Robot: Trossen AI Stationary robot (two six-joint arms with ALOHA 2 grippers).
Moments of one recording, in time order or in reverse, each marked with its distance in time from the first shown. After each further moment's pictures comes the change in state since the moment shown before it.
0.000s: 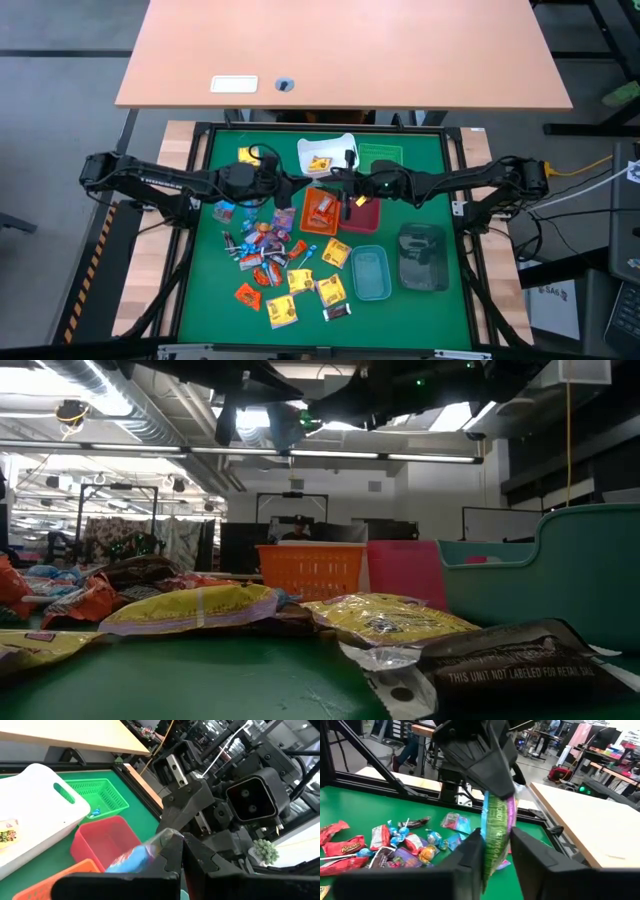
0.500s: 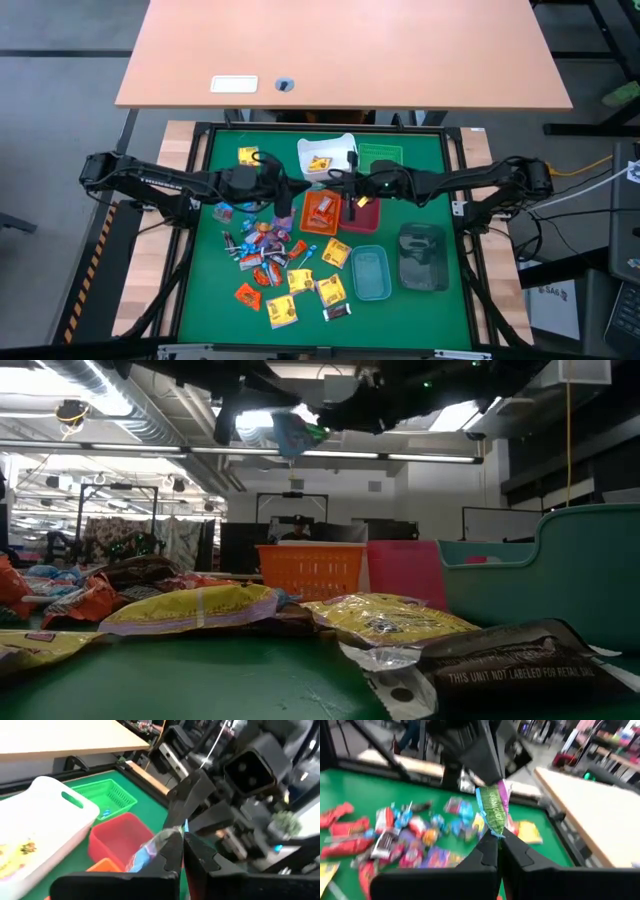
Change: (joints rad) left arm -0.011 0.000 0.000 -0.059 0.007 0.193; right arm 0.000 -0.044 0.000 -0.154 0.002 0.000
